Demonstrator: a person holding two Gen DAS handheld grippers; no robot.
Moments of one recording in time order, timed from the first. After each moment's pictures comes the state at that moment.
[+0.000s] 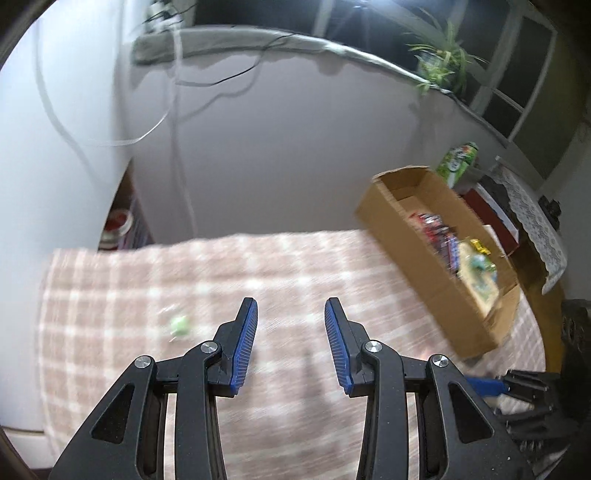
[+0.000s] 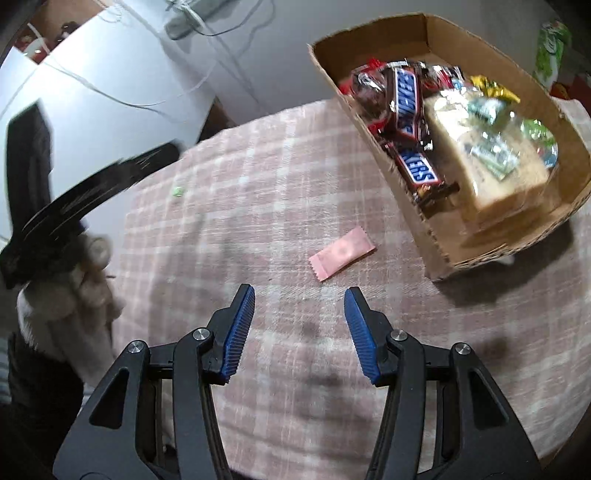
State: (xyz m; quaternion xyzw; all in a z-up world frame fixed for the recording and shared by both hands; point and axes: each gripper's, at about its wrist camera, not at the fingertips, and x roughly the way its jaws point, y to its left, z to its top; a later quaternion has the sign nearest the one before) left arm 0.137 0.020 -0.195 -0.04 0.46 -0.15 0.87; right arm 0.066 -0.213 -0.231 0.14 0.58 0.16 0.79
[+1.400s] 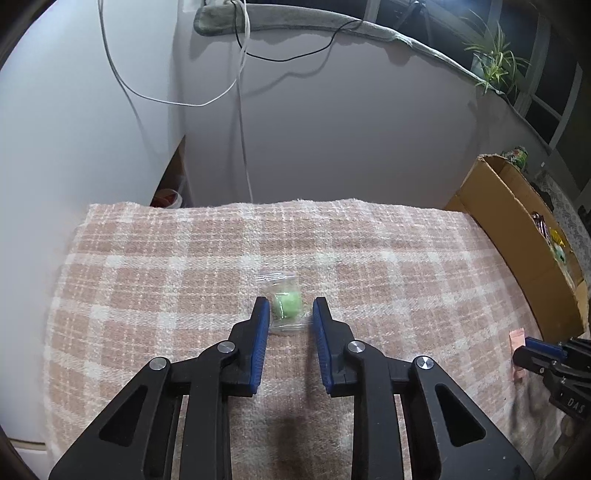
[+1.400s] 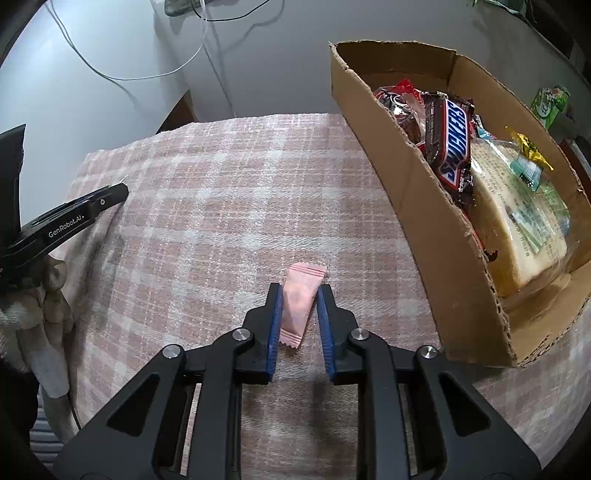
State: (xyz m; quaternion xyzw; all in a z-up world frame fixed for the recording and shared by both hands) left arm 0.151 0.079 -0.258 -0.03 0.45 -0.08 0.89; right arm 0.114 -0.145 -0.268 0.02 0.54 0.10 0.83
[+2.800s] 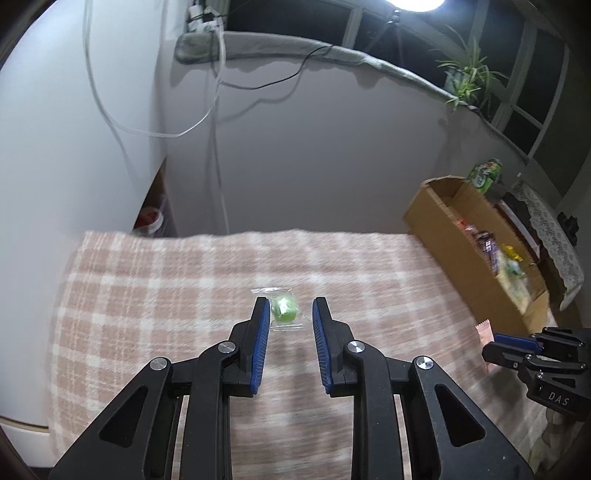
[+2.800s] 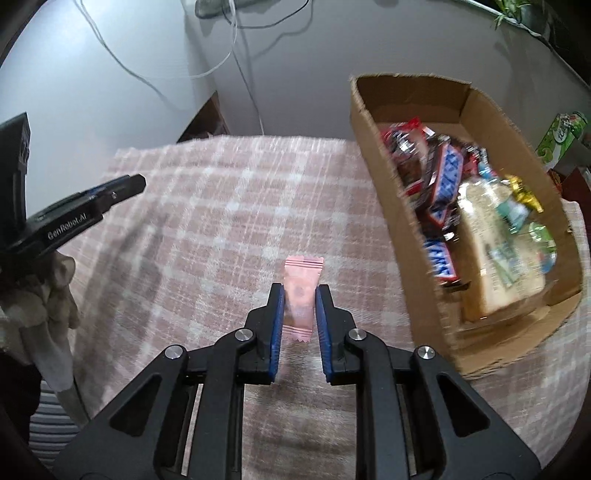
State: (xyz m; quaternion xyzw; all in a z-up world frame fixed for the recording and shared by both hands) left arm 0.136 0.046 -0.207 -0.05 0.43 -0.11 0.90; right arm 0.109 -0.169 -0.225 0.00 0.53 0.15 0.83
